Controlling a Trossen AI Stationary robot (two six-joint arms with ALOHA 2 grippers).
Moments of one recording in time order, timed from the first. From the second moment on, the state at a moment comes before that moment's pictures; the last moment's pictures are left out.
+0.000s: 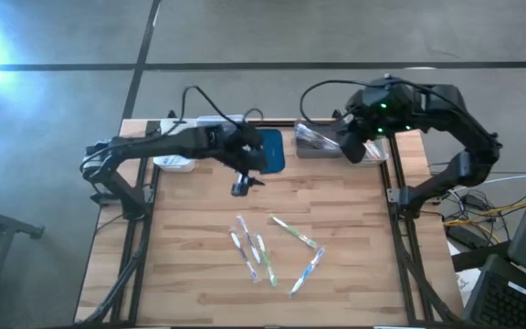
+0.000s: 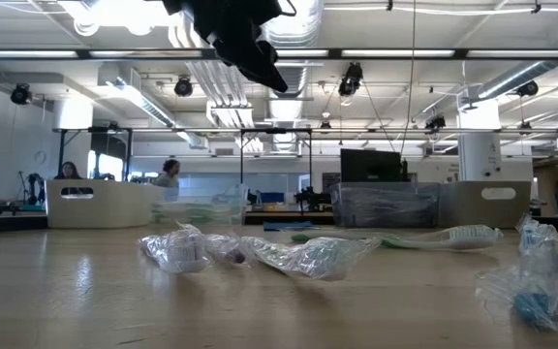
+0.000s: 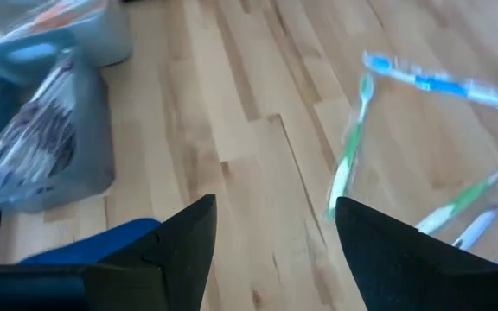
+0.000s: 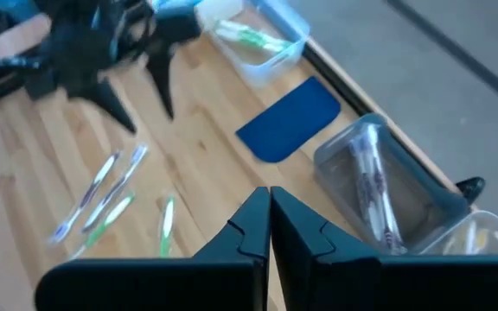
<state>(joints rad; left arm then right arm) 0.23 1.57 1.42 -0.63 0.25 0.42 -0.22 1.42 2.05 -1.48 0.12 0.35</state>
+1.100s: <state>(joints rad) -0.03 2.07 1.55 -0.51 0.13 0.52 -0.19 1.34 2.04 -1.52 0.16 0.23</state>
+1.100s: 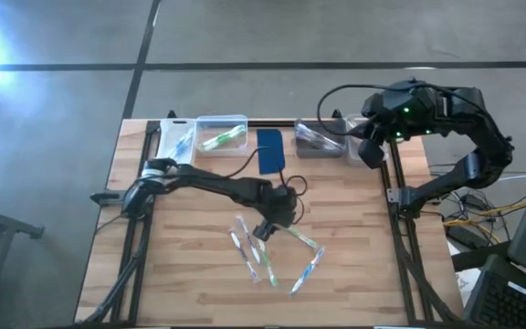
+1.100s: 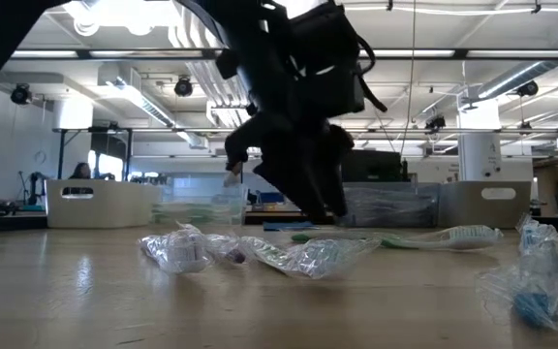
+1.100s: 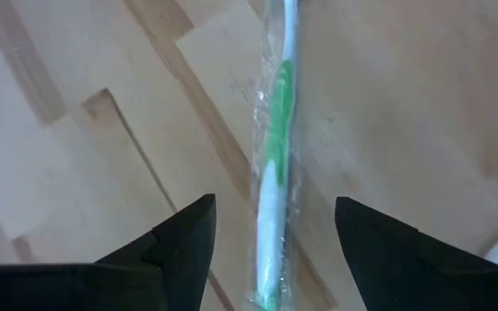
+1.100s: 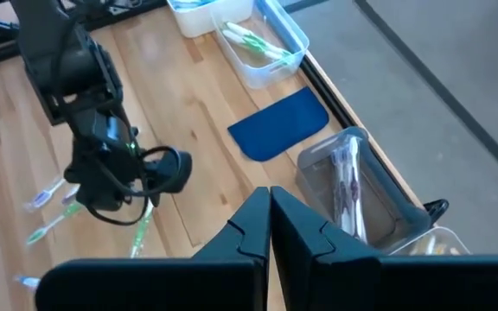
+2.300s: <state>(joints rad) -0.03 2.14 1.55 -0.52 0.14 0.46 -0.19 1.28 2.03 -1.52 0.16 0.17</state>
